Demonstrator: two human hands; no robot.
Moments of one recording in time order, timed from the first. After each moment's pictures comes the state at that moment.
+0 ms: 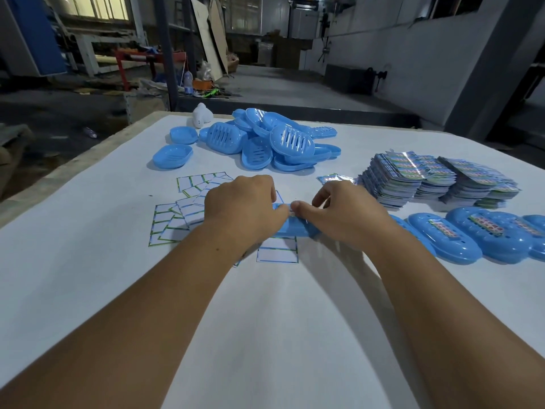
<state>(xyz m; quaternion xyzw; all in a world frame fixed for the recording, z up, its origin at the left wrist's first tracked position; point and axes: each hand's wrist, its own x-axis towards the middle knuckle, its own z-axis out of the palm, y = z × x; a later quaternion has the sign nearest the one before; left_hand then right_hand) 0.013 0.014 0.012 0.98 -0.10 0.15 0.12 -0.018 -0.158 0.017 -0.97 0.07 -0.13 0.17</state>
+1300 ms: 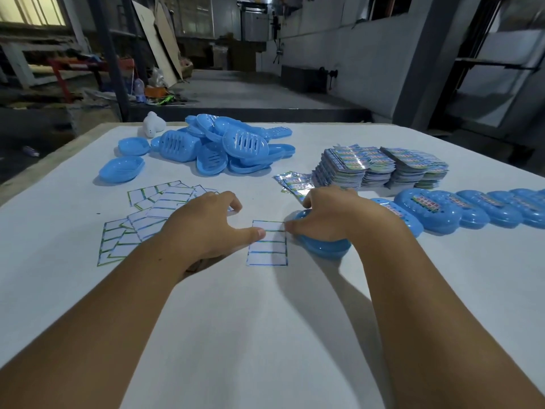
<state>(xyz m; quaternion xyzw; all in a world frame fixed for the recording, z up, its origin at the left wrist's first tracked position) 0.013 0.017 0.002 0.97 -0.18 0.01 0.17 -0.046 -0.192 0.035 -0.99 0.12 0.04 0.07</state>
